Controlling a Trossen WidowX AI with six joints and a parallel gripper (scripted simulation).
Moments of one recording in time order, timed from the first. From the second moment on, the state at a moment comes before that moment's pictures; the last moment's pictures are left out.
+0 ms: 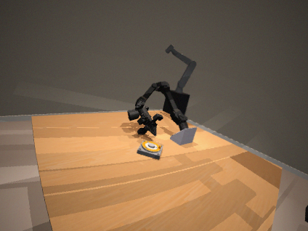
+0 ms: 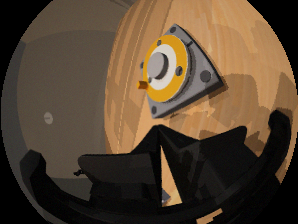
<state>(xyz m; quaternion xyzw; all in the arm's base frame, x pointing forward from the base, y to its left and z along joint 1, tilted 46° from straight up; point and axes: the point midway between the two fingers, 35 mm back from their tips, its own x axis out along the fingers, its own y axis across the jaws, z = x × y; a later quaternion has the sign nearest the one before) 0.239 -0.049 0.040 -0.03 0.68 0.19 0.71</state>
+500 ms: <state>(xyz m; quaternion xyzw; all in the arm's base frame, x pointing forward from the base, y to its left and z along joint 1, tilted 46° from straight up) 0.263 0.019 -0.008 -0.19 0.78 -0.08 0.59</state>
